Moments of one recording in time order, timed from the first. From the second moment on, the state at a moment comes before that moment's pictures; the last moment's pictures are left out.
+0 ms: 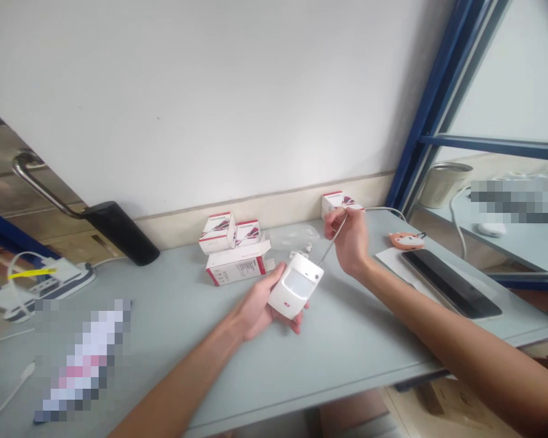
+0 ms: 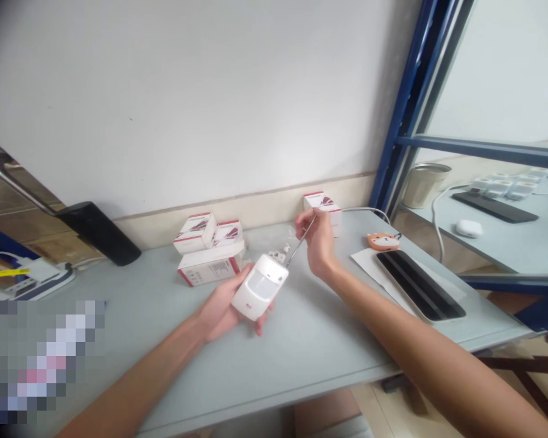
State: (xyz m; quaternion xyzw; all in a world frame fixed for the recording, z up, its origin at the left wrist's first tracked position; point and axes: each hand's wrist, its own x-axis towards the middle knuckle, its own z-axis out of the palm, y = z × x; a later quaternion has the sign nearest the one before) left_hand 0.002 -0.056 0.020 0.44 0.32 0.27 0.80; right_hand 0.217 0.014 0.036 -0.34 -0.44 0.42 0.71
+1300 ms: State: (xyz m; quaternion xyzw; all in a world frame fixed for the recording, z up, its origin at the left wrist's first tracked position) left_hand 0.002 -0.050 0.029 0.32 0.34 0.47 0.75; right_hand 0.236 0.044 0.008 -0.46 -0.70 0.13 0.53
